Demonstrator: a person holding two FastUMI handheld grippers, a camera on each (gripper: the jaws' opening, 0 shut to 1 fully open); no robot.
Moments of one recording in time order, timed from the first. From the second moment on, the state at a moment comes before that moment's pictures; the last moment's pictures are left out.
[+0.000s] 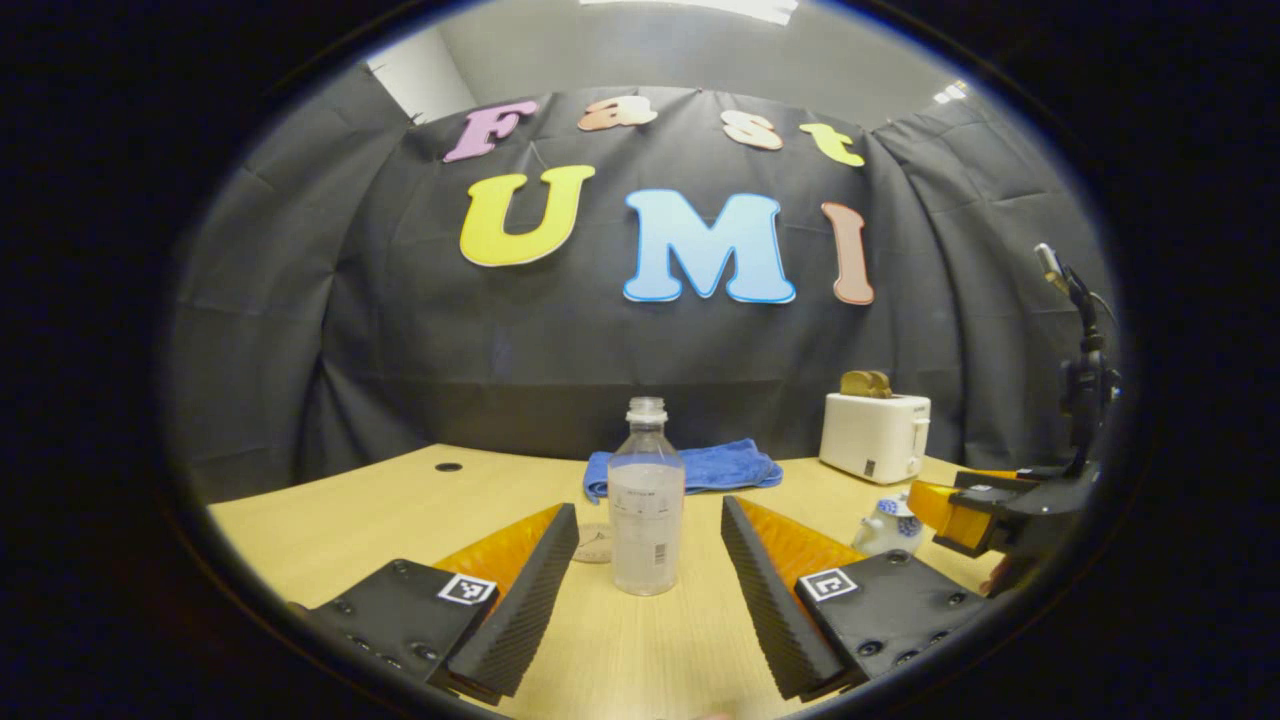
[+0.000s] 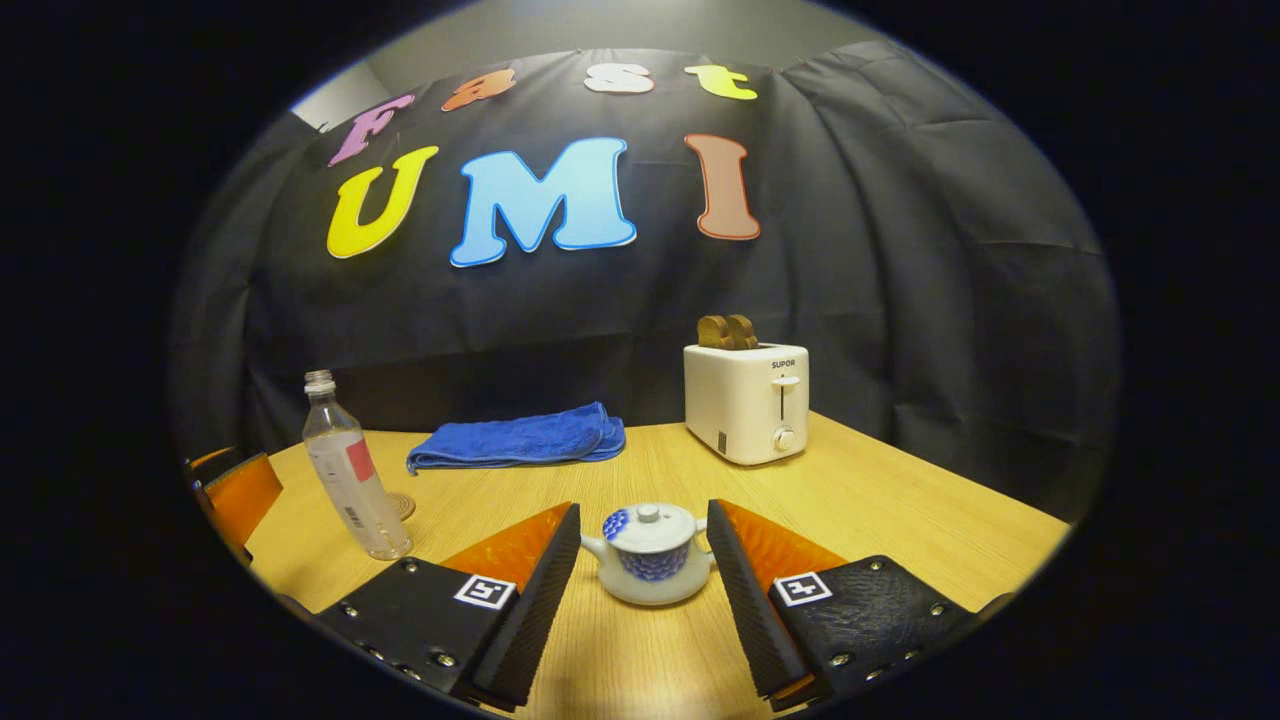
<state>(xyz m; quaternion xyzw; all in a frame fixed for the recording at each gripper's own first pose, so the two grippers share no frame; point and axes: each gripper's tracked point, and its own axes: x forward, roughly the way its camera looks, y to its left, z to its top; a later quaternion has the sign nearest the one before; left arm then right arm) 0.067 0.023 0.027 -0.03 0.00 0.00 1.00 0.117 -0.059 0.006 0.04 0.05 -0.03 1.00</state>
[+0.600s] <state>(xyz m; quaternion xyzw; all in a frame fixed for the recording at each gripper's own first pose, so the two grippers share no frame) 0.091 0.023 0.028 0.00 0.00 -0.01 1.00 0.157 -0.057 -0.008 0.00 0.08 -0.04 1.00</state>
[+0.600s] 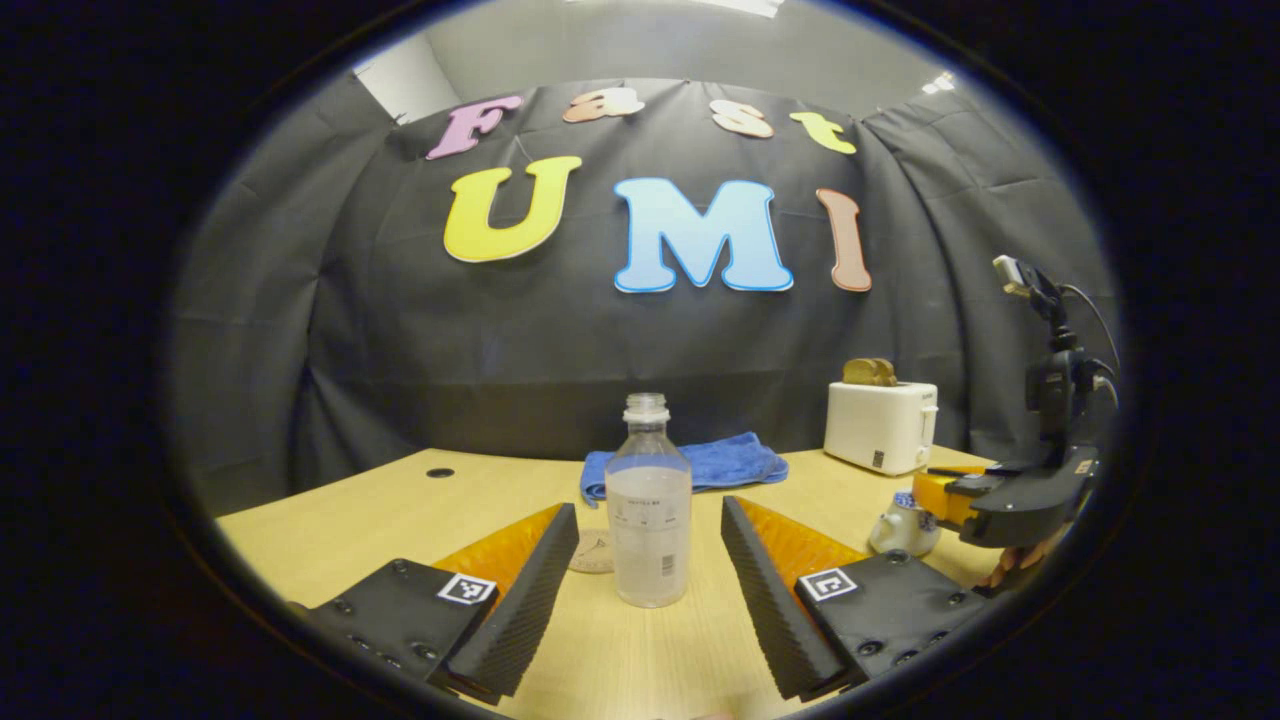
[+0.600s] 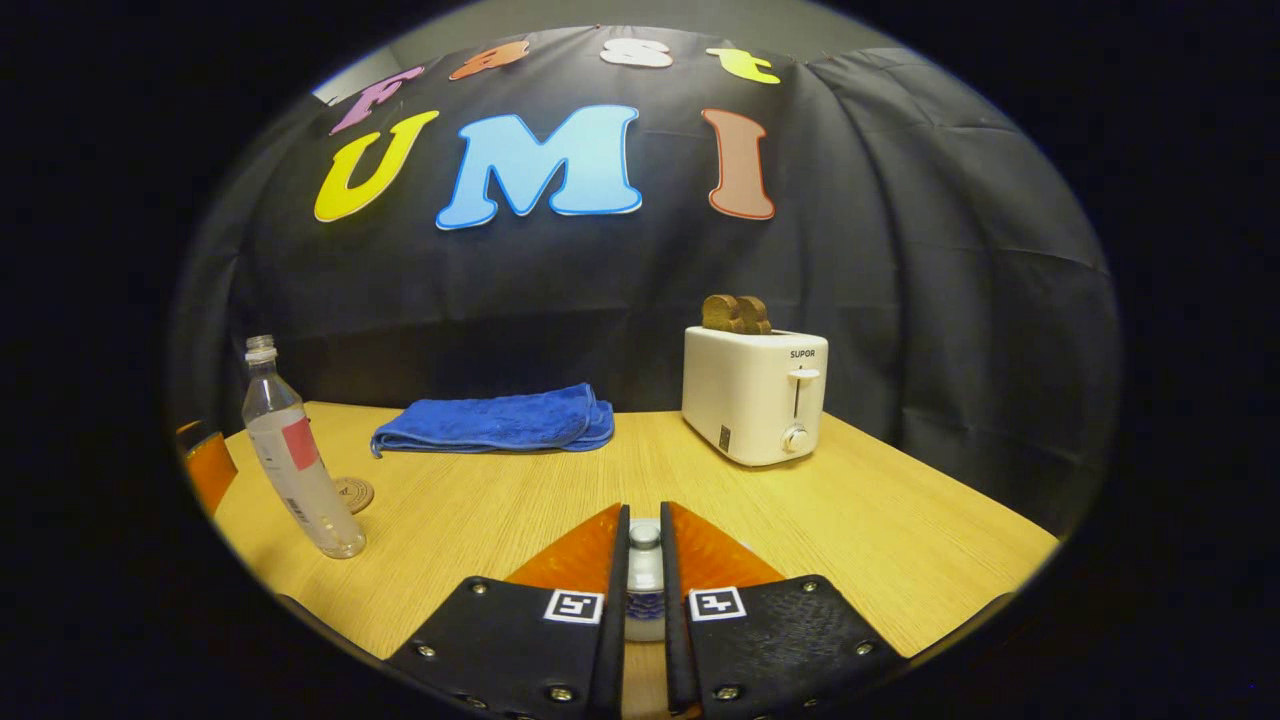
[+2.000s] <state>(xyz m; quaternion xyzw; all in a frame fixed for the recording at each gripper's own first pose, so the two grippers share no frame) 0.168 0.022 -0.002 -0.02 0.02 0.00 1.00 0.119 -0.037 0.022 -0.03 0.03 0.01 1.00</state>
